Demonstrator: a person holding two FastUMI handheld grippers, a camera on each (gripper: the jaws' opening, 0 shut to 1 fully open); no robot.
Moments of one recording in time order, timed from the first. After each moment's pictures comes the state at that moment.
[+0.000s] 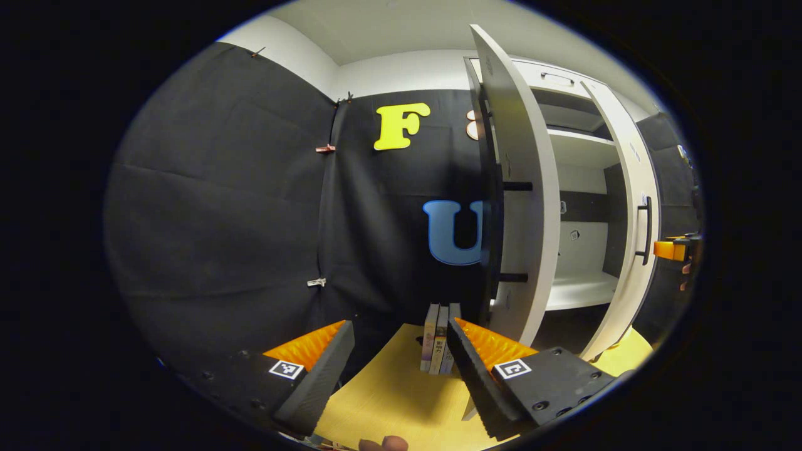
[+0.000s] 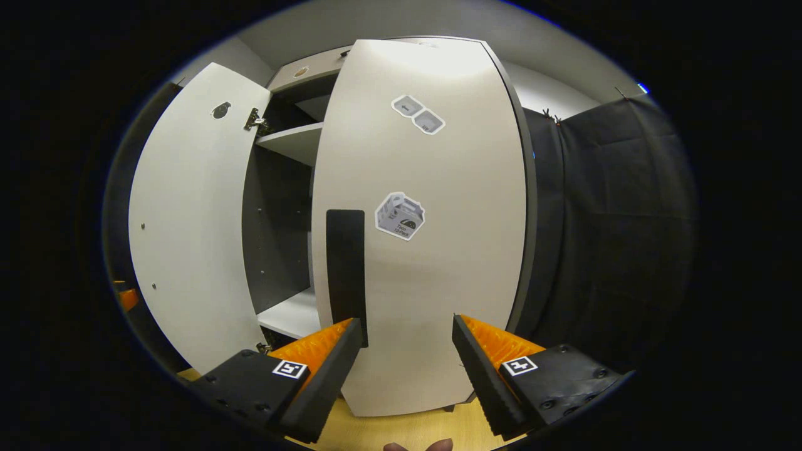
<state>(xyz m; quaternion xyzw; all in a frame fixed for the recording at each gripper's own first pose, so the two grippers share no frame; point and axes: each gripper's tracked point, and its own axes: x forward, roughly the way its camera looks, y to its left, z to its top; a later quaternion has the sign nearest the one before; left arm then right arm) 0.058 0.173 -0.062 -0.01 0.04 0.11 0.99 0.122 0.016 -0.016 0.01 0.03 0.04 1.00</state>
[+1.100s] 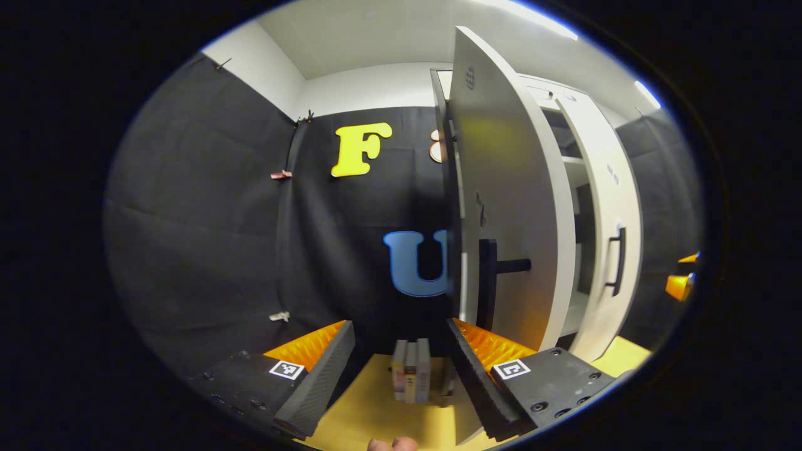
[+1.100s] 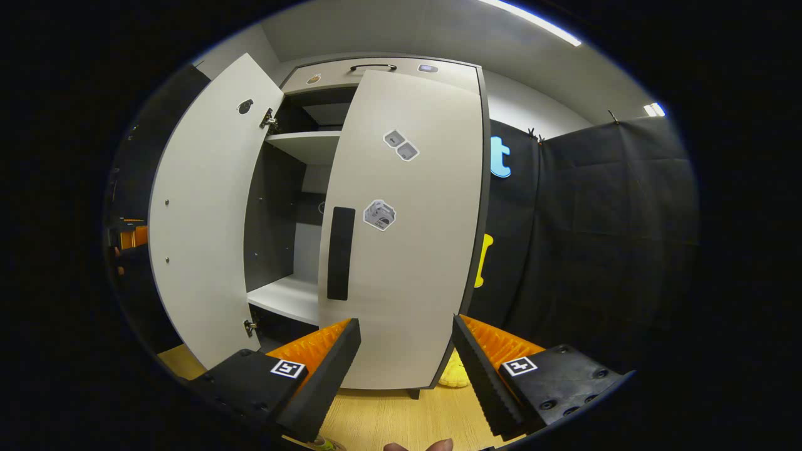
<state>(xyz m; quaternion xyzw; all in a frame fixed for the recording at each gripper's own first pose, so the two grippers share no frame) 0.115 0.115 0.003 -0.01 0.00 0.02 1.00 0.036 -0.020 -0.015 -0.03 0.02 -0.01 1.00</state>
